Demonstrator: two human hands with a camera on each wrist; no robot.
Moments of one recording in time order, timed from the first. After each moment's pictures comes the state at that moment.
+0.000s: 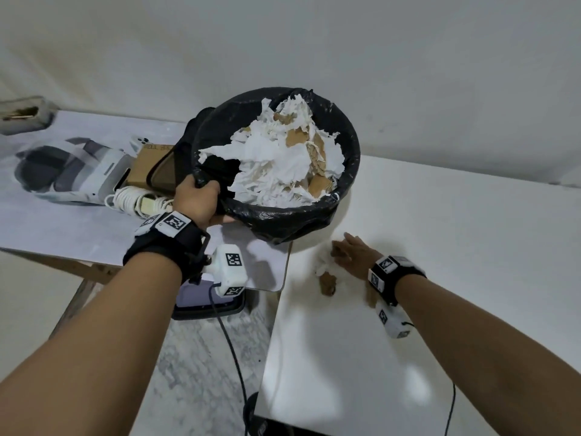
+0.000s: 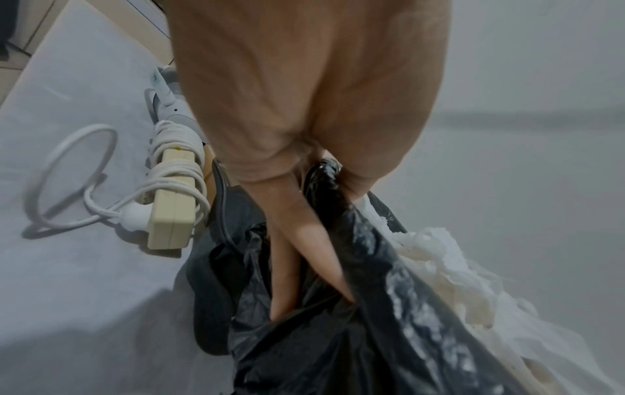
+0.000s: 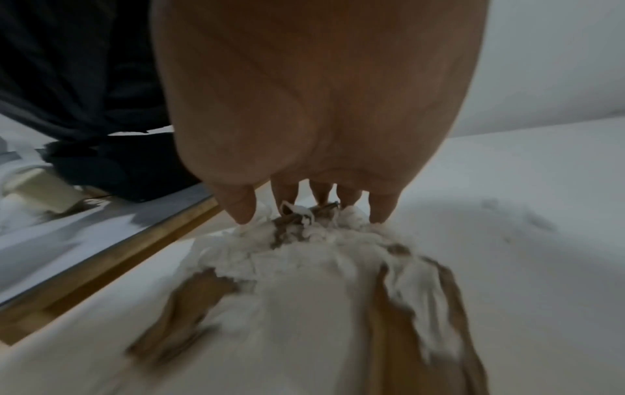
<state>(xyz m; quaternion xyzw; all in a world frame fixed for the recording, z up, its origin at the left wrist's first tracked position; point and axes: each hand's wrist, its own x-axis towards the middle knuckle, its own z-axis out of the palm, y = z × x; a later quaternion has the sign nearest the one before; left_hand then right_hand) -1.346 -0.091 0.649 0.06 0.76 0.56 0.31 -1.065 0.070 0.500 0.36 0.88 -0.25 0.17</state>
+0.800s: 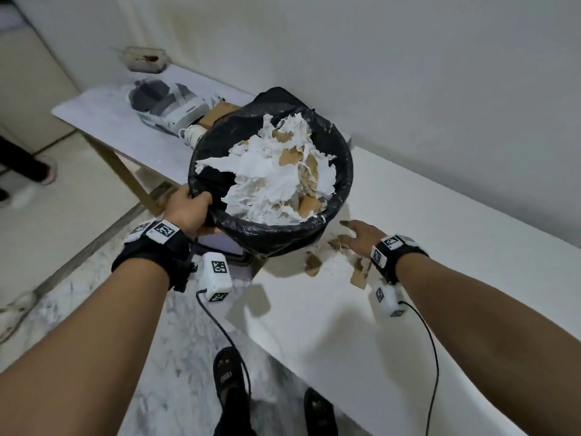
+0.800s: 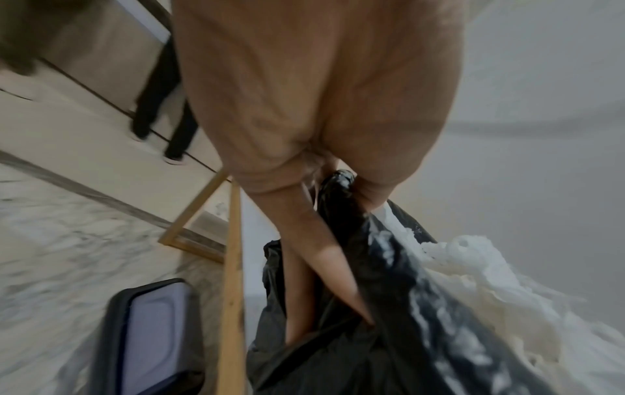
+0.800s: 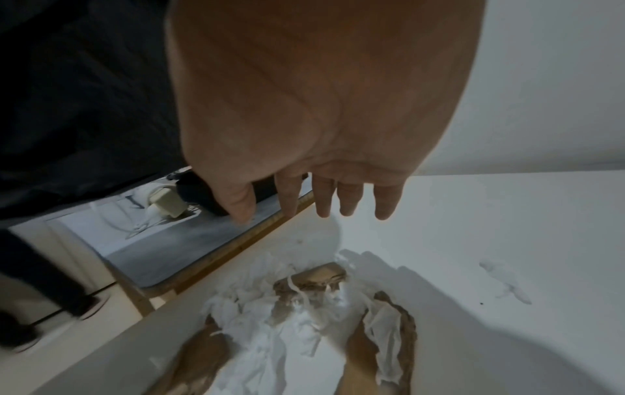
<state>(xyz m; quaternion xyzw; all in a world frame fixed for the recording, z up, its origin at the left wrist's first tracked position) -1.209 -0.254 0.656 -0.07 0.78 0.58 0.22 -1.027 0.062 0.561 0.27 0.91 -0.23 0.21</state>
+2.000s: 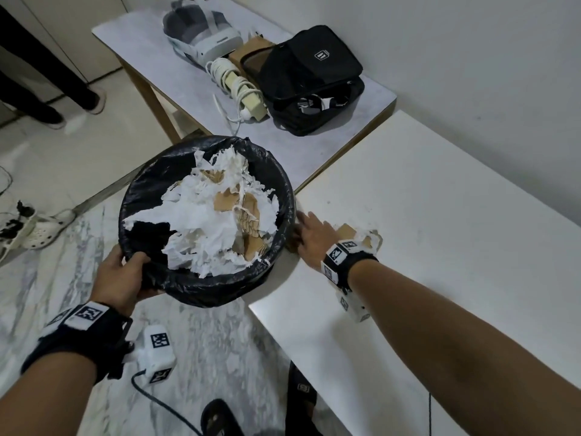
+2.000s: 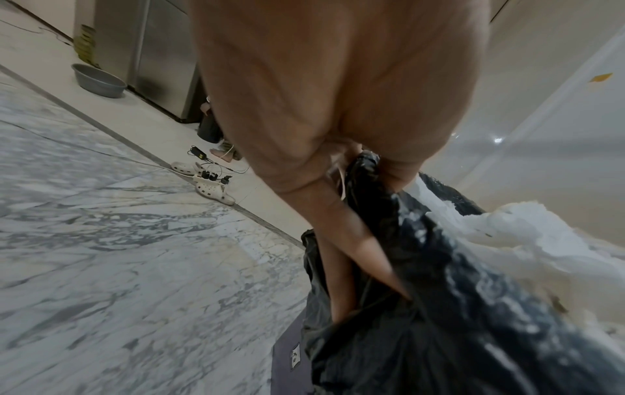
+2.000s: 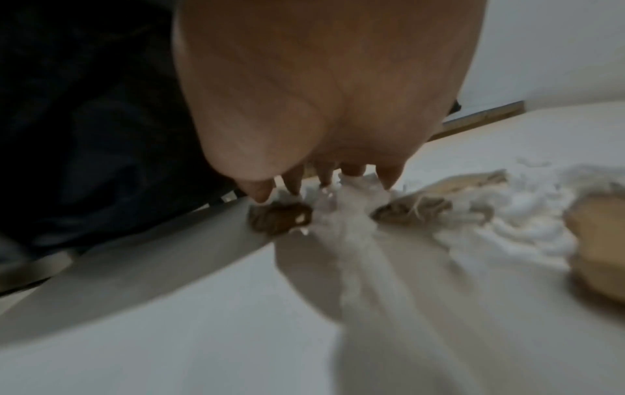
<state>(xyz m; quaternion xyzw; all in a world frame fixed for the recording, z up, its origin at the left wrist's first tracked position) -1.047 -0.374 0.565 -0.27 0.75 0.60 0.09 -1.028 -0.031 0.478 -0.03 0.97 -0.11 0.21</state>
